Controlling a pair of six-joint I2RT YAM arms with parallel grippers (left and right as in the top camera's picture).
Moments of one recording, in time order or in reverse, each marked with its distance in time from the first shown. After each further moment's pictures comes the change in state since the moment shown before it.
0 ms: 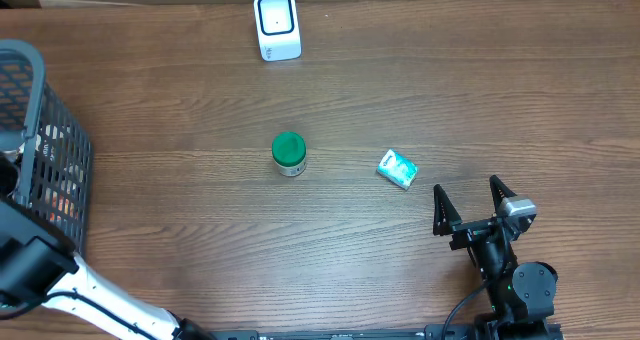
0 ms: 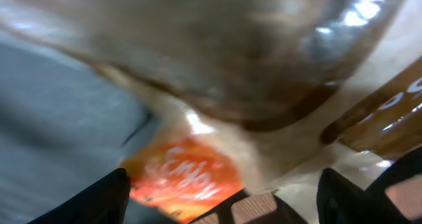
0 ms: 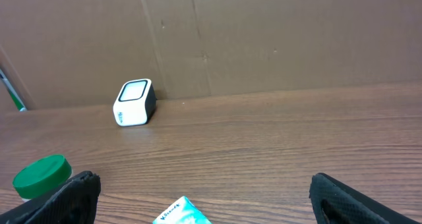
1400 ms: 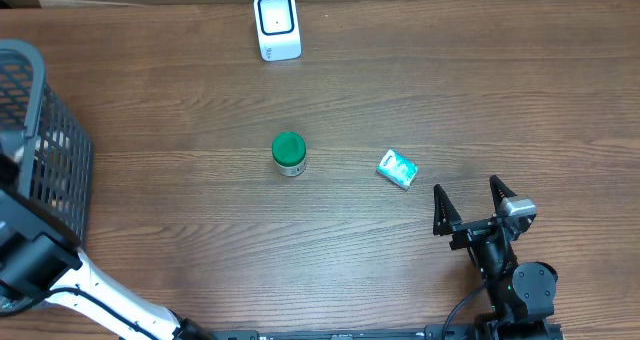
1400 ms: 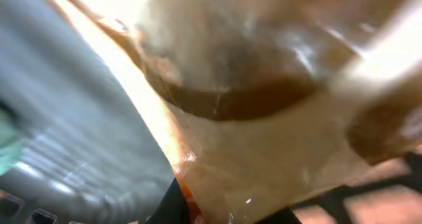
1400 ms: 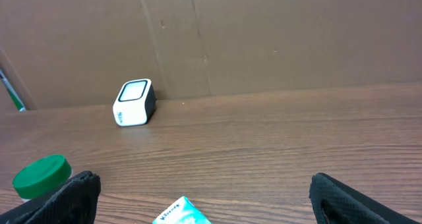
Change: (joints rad) left arm -0.029 0.008 0.082 -0.127 -0.171 -0.047; right arm 0.000 0.000 0.000 0.000 0.000 0.000
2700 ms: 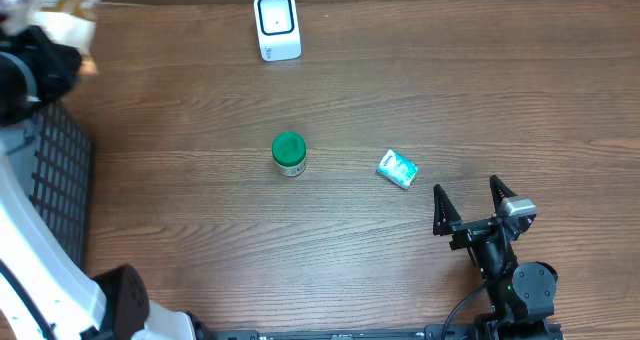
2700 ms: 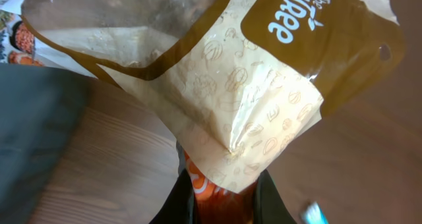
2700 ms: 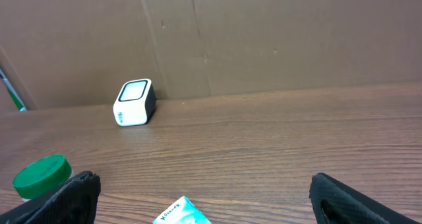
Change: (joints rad) left arm -0.466 -0.504 0.590 -0.213 0.313 -0.001; right arm 0.000 0.000 0.000 0.000 0.000 0.000
